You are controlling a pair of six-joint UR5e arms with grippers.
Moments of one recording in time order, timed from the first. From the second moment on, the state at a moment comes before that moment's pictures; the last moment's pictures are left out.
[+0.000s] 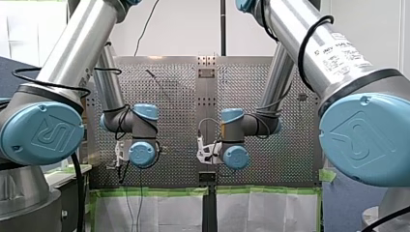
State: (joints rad) left arm -0.51 -2.01 -2.39 -1.98 -2.17 -1.59; right arm 2.37 -0.93 2.01 -1.03 1.83 1.47
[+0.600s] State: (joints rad) left arm -0.51 -2.00 -2.39 -2.02 -2.16 -1.58; right arm 2.37 -0.94 2.01 -1.02 1.85 1.46
